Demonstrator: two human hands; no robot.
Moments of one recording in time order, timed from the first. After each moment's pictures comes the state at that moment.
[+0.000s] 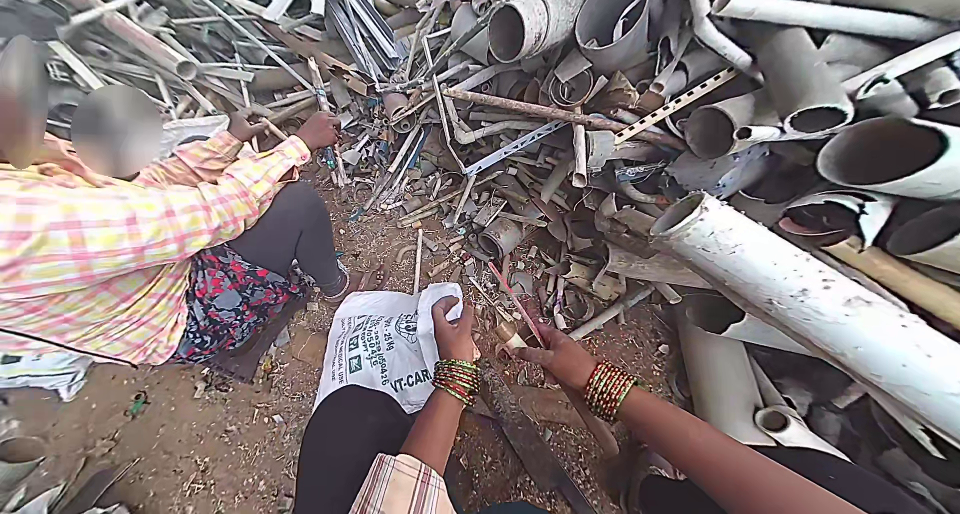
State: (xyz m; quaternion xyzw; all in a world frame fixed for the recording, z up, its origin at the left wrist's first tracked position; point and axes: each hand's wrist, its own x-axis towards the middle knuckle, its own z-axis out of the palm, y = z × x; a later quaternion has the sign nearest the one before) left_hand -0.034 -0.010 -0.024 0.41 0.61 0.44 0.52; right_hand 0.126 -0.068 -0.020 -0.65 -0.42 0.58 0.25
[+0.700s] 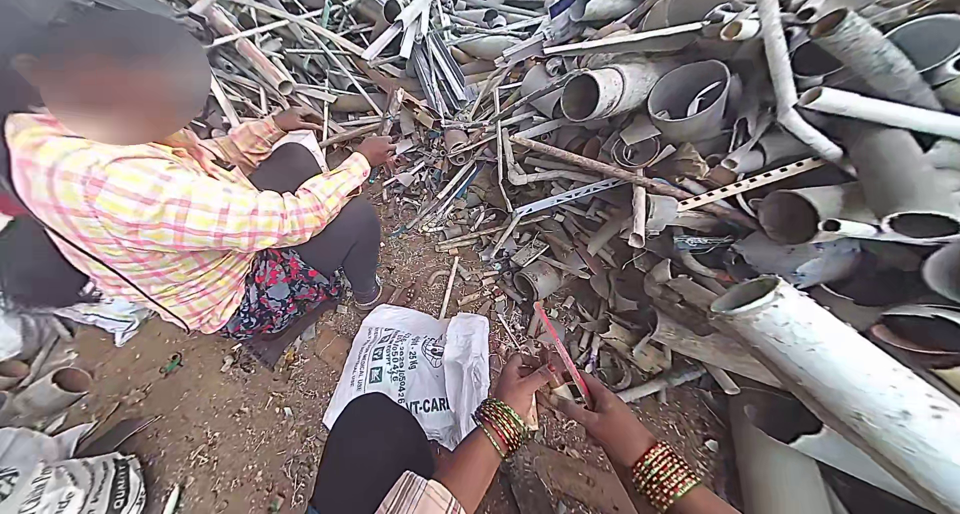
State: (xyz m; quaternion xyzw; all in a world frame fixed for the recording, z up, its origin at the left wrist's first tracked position) left_hand -0.019 -0.026 -0.034 0.38 0.48 0.32 0.72; right_hand 0.131 -0.074 -0.024 -0.69 -0.50 0.46 0.24
